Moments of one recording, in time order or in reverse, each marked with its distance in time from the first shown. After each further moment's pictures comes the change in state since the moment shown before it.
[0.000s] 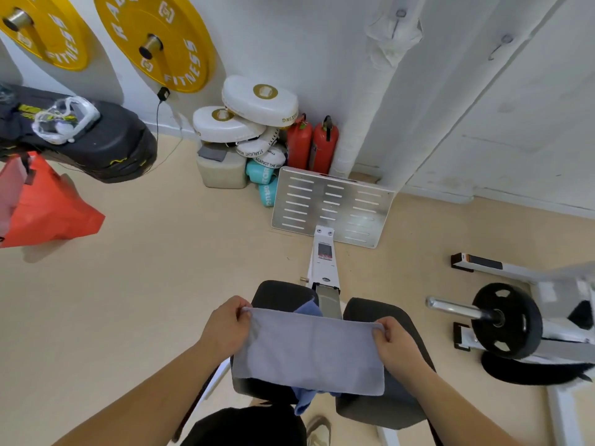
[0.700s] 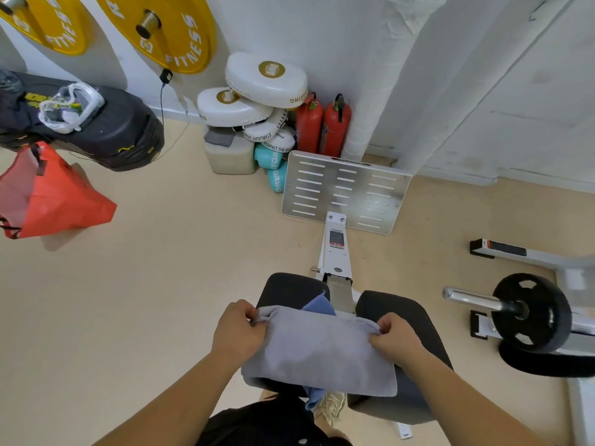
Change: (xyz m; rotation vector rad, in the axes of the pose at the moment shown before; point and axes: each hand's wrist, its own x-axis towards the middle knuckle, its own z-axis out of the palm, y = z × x) left_hand 0.005 0.004 0.010 0.095 0.039 -0.157; right_hand 0.050 -0.002 0.023 -0.174 -0.153 0.166
